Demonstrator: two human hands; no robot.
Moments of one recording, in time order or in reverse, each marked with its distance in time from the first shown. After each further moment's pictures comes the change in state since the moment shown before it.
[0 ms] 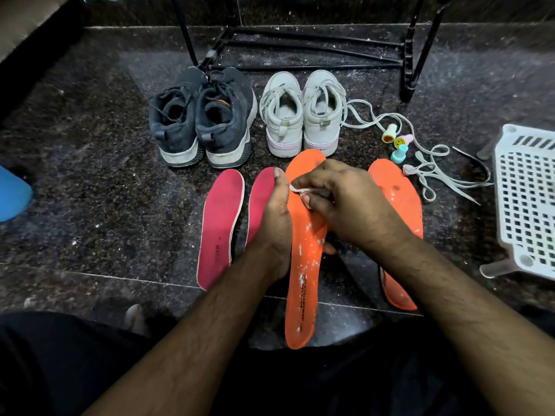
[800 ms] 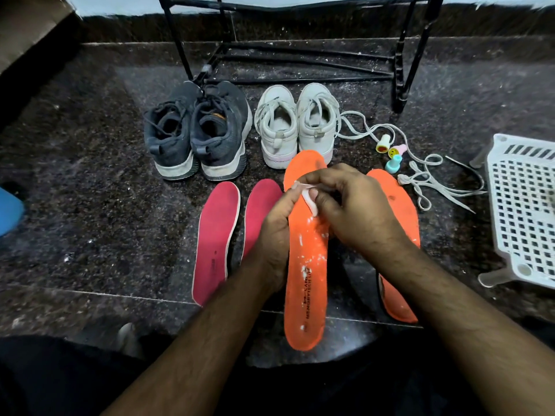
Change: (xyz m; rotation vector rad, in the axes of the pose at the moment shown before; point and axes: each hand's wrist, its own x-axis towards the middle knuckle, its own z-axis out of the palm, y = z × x) left_hand 0.002 0.002 0.012 -0.169 -0.049 0.107; right_hand 0.000 0.006 -0.002 0.153 0.202 0.097
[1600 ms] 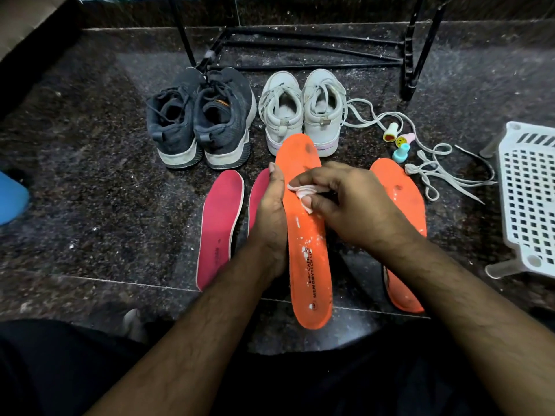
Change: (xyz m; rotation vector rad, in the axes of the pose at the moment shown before) left_hand 0.009 0.003 -0.016 -0.040 0.090 0.027; right_hand -0.003 -0.004 0.001 -0.060 -0.181 -0.122
